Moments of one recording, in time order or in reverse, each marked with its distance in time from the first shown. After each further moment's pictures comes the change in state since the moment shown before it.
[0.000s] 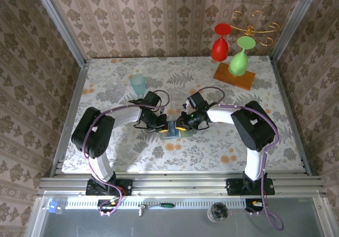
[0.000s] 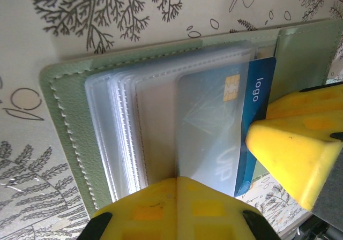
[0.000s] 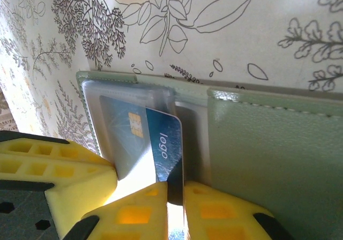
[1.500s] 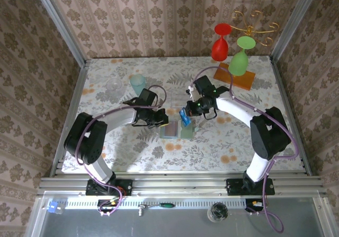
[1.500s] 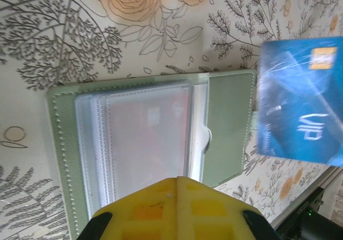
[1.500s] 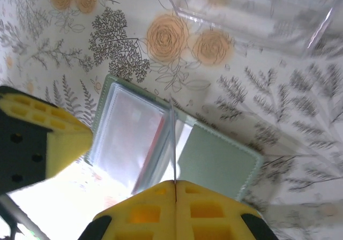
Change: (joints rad) left arm 0.029 -0.098 -0.044 0.133 0.024 -0.010; right arm -0.063 -0.161 0.237 -0.449 0.236 -0.515
